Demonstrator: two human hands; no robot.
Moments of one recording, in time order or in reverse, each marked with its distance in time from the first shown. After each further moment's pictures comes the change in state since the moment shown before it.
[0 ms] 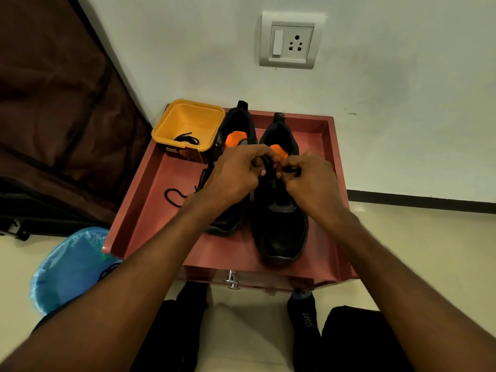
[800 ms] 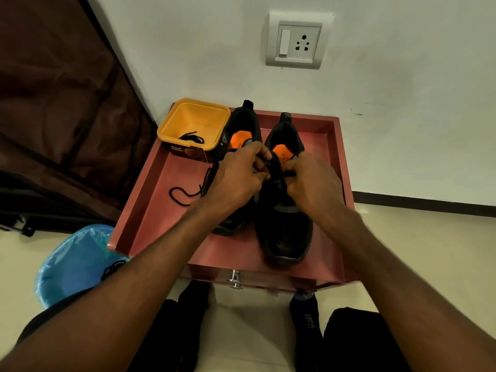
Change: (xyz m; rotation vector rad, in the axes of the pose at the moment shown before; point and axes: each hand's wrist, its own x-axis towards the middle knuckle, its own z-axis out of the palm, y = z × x) left_hand -0.009 -0.001 0.002 -0.085 0.043 -0.107; right_hand 0.003 -0.012 0.002 -0.275 -0.110 -0.024
